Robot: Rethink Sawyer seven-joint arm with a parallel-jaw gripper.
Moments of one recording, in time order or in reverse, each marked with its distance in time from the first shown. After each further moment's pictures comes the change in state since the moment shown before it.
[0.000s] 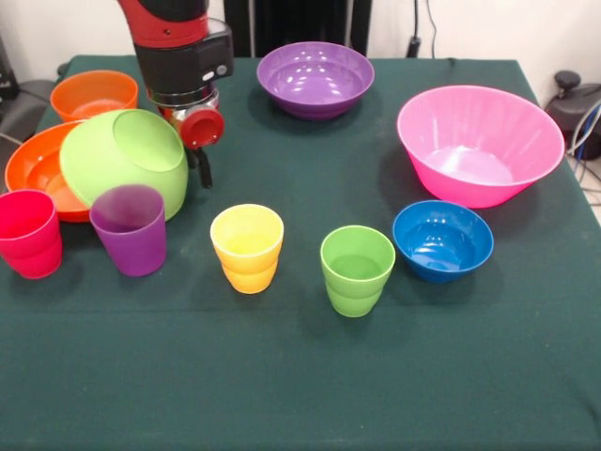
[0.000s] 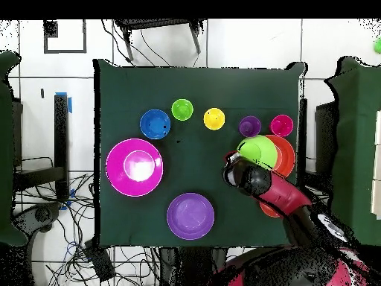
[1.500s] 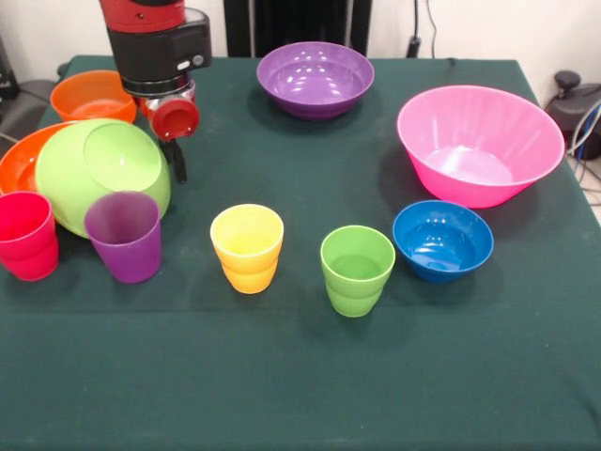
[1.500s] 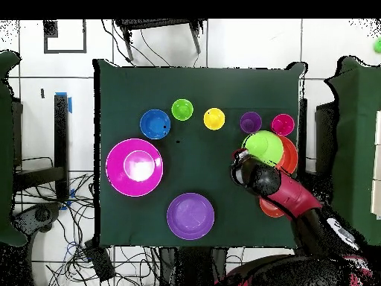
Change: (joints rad) arm -0.024 -0.037 -0.001 -0.004 0.000 0.000 0.000
